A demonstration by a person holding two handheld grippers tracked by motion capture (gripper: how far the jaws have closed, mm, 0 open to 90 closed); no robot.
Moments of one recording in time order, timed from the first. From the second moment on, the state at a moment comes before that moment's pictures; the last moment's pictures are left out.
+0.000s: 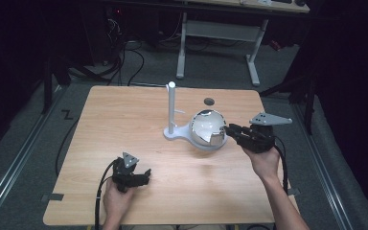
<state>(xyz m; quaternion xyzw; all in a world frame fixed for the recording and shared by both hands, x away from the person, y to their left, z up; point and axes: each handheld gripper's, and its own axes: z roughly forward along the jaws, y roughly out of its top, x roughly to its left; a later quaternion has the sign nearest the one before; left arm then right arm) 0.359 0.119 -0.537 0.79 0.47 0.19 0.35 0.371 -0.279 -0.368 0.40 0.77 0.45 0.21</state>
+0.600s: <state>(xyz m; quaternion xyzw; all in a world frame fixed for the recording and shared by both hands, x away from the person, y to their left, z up) 0.359 0.119 -0.537 0.79 0.47 0.19 0.35 0.413 -0.264 -0.385 0.43 0.77 0.43 0.21</state>
